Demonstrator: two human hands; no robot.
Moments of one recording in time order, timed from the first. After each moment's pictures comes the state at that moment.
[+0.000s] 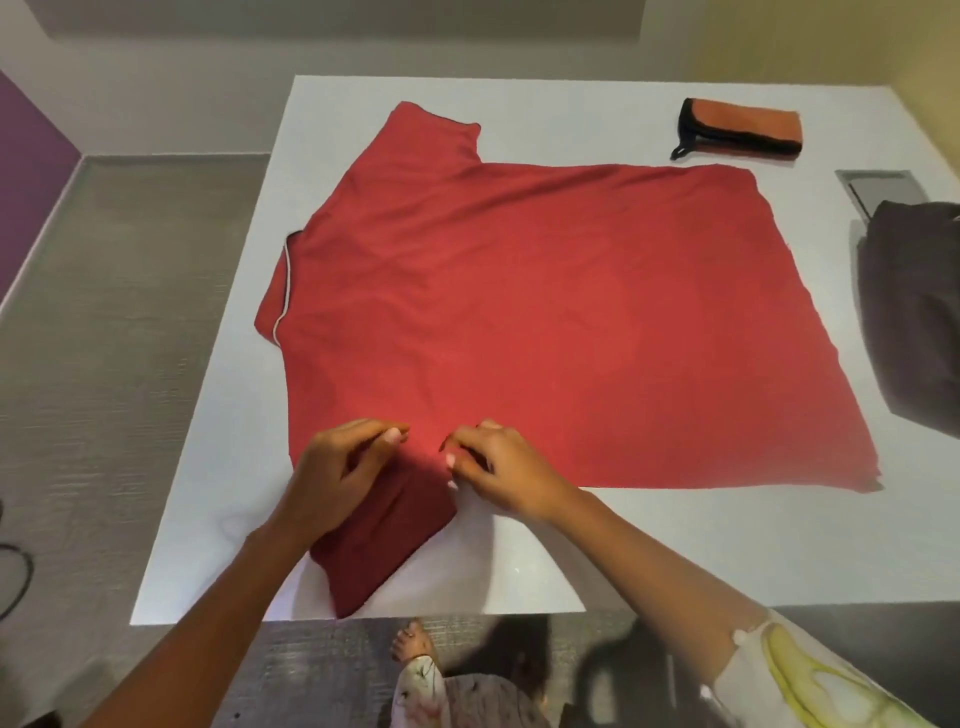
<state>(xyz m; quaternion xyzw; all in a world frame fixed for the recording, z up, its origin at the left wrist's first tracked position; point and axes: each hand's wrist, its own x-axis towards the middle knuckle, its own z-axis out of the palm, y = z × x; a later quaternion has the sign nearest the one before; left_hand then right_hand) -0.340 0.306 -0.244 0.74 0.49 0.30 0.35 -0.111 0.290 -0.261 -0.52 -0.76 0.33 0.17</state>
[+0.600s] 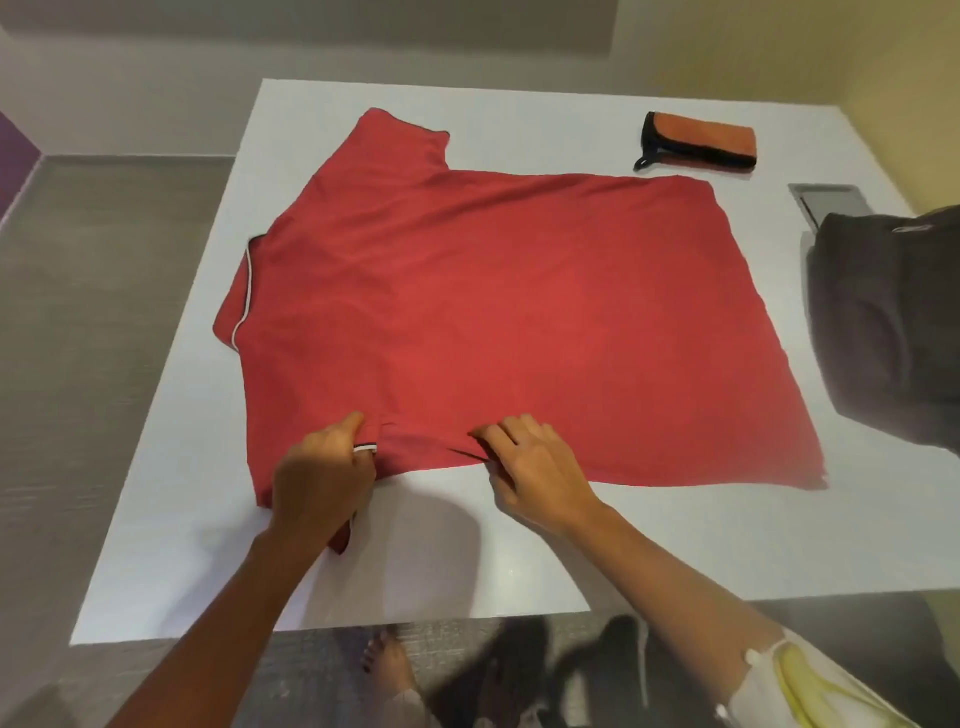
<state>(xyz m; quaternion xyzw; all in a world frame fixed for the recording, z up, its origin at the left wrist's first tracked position) -0.297 0.295 -0.242 0.76 0.63 0.15 0.06 -0.046 0.265 -0.269 -0.58 -0.80 0.09 0.11</state>
